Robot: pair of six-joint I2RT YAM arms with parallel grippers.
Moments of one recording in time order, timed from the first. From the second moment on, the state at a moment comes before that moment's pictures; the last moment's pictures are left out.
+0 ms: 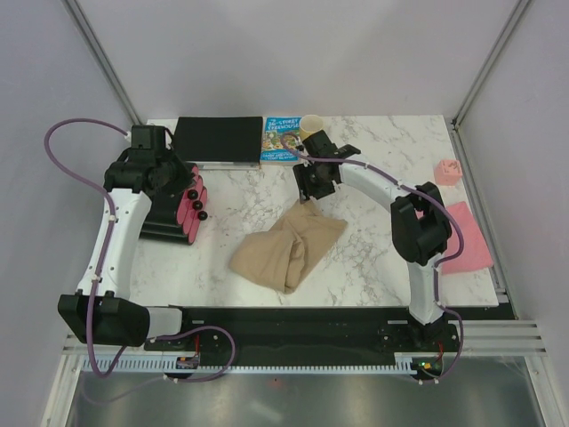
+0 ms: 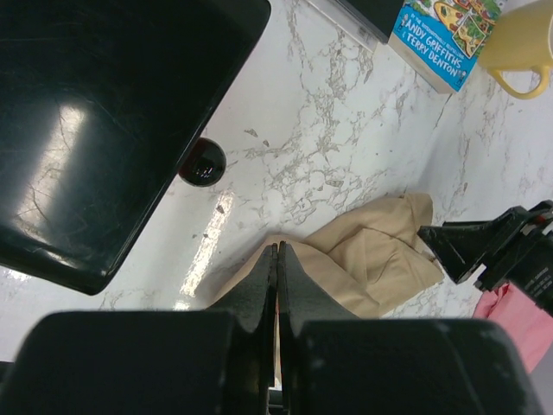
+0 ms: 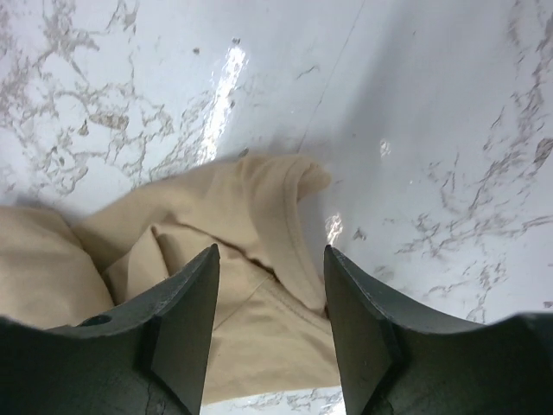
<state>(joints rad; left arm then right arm) -0.05 1.30 1.43 -0.95 -0.01 -0.64 0.56 2.04 1.68 -0.71 -0.09 0.24</state>
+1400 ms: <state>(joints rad) -0.05 1.33 1.41 -0.95 0.00 -0.64 0.51 2.19 1.80 -0.74 -0.31 0.21</state>
